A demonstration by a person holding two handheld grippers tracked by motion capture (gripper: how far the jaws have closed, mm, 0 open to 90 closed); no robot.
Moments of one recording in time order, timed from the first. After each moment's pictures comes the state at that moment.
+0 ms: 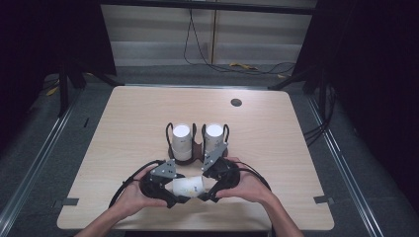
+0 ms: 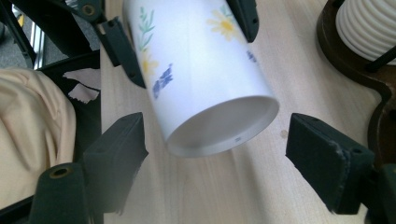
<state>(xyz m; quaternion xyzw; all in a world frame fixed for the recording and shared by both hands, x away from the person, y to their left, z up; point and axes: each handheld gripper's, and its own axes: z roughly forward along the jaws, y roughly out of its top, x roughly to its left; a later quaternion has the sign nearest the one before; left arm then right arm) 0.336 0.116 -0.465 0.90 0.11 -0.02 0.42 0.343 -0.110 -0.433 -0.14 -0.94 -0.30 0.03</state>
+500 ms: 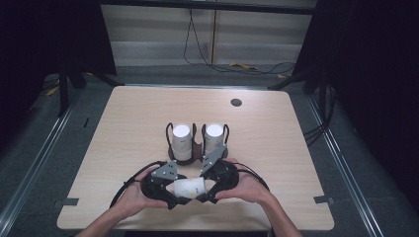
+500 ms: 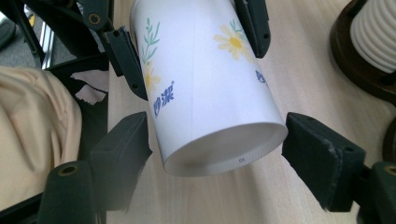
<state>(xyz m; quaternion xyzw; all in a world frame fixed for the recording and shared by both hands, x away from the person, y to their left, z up) 0.334 0.113 -0.464 0.90 0.09 -0.02 0.42 0.341 -0.106 -0.437 -0.12 -0.94 -0.31 0.04</state>
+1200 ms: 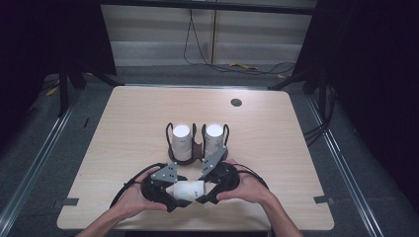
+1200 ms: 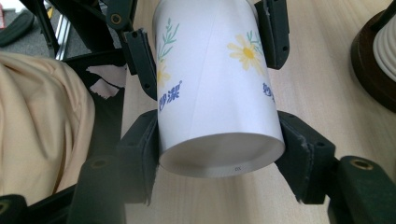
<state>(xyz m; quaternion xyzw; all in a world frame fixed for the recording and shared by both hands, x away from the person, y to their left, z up) 0.331 0.114 -0.467 0.90 0.08 -0.02 0.42 0.337 -0.106 -0.436 -0.09 -0.94 -0.32 0.05</state>
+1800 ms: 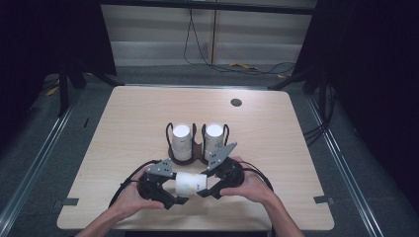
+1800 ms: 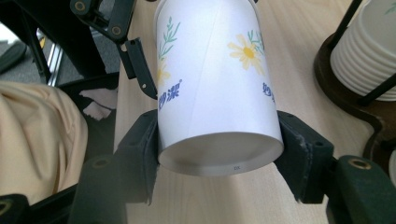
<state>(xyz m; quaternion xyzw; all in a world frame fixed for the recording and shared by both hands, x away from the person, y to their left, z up) 0.337 0.125 -0.470 0.88 0.14 -0.04 0.44 0.340 -0.120 -0.427 -0.12 -0.92 -0.37 0.03</state>
